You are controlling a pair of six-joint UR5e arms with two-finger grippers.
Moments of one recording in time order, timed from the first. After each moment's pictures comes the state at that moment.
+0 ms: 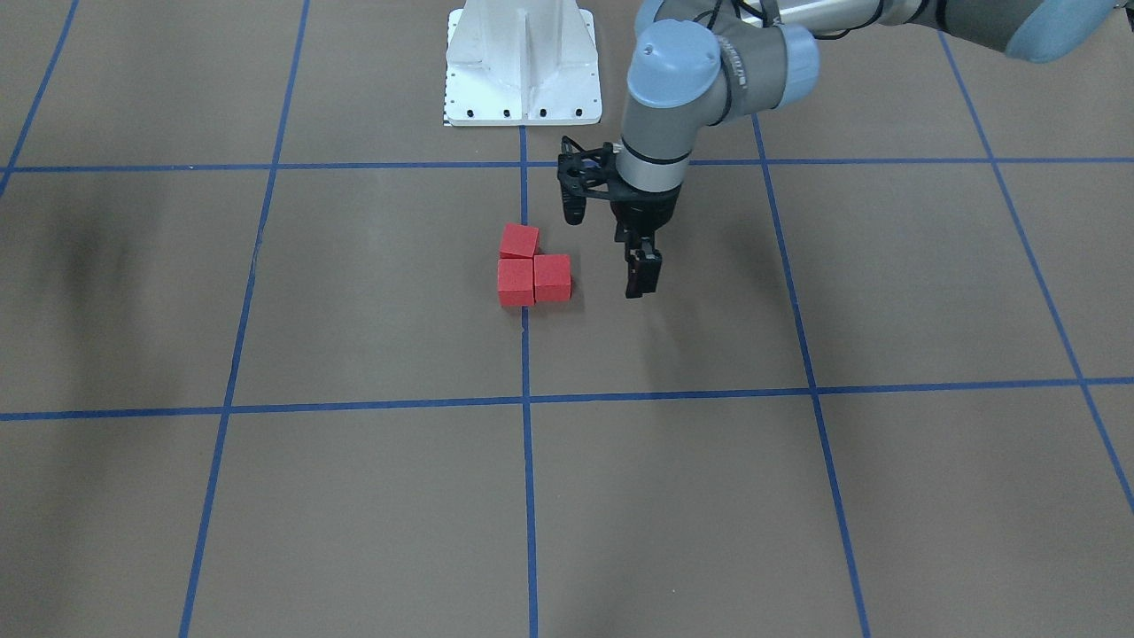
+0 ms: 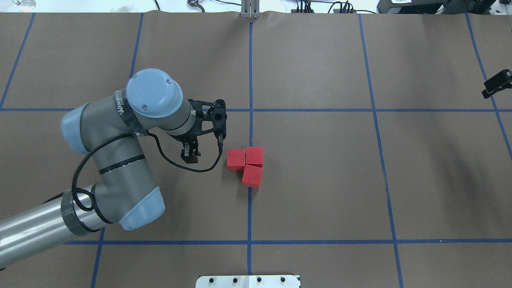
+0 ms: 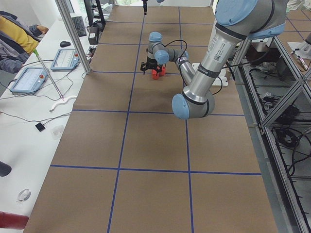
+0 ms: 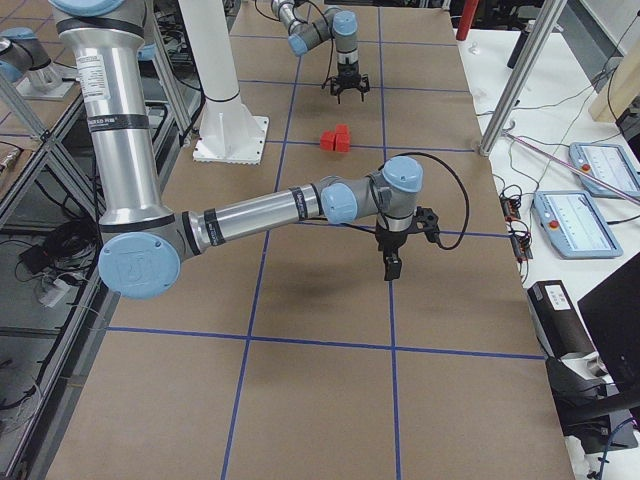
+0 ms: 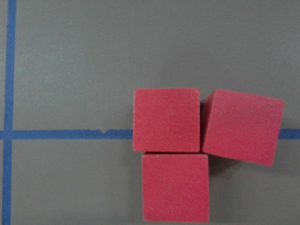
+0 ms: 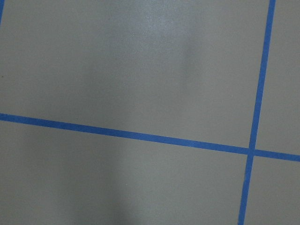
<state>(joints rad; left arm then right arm) -0.62 -2.16 -1.76 -1.58 -1.84 0.34 1.30 -1.44 1.72 -1.59 2.22 0.24</state>
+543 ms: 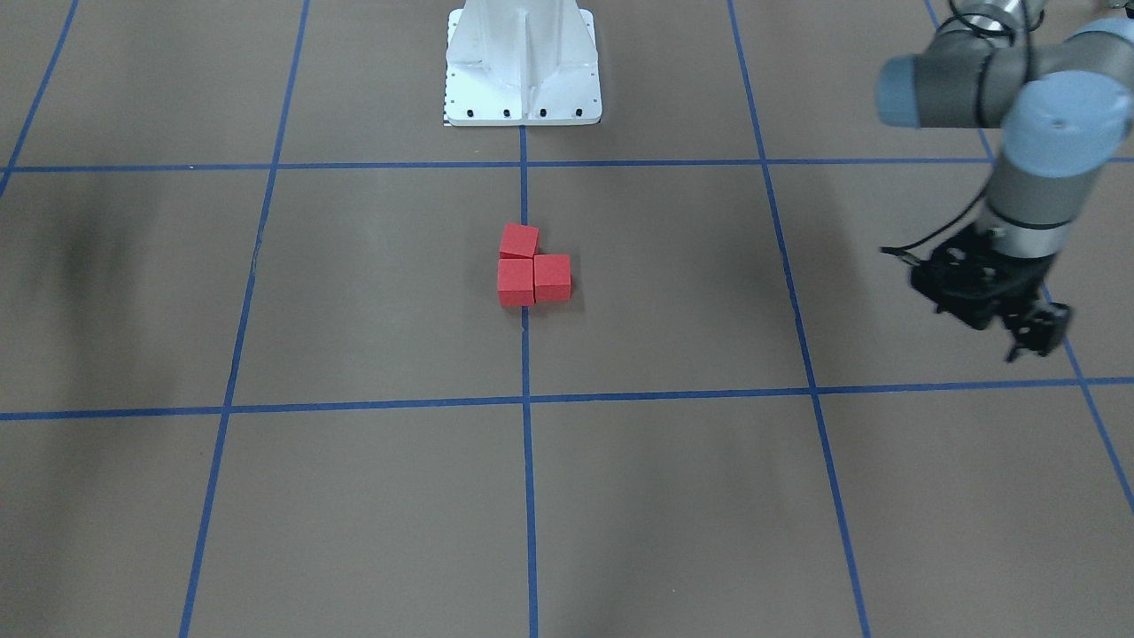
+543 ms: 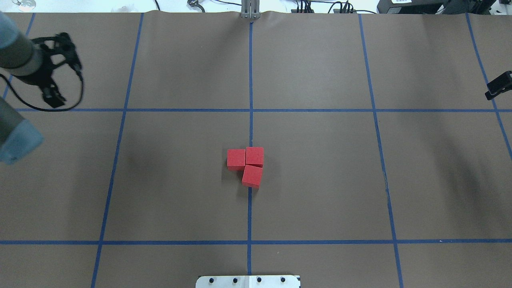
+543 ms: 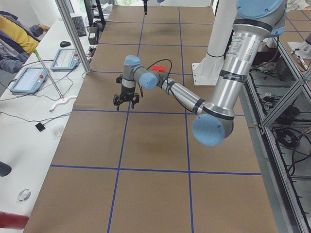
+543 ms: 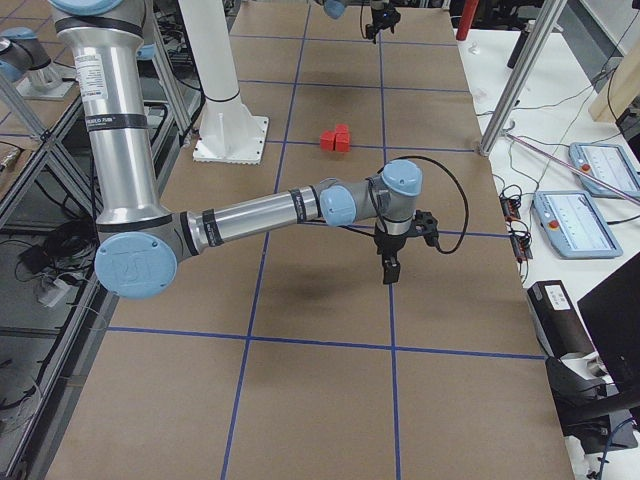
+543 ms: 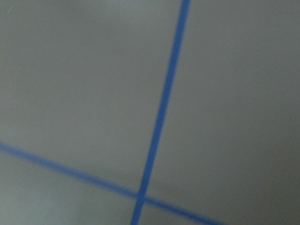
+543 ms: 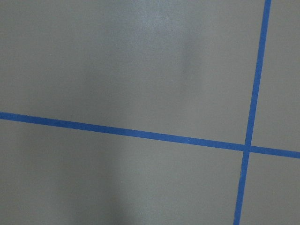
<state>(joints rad) -1.11 -1.78 -1.77 -1.58 -1.86 0.34 1.31 -1.45 1.71 -1.59 2.22 0.23</state>
